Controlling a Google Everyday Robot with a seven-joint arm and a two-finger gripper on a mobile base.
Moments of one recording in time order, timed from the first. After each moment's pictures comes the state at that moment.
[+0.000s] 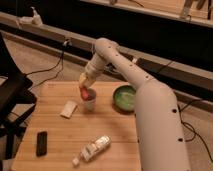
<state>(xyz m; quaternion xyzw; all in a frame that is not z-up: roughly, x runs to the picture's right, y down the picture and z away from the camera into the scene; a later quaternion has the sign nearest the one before) -0.103 -0.023 0.831 -0.47 0.00 0.55 0.69</state>
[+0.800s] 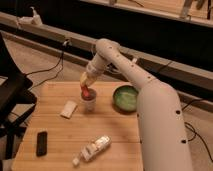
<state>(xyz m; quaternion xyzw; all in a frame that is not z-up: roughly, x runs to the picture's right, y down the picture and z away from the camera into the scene) -0.096 -0.030 0.838 -0.46 -0.02 0.56 0.69</state>
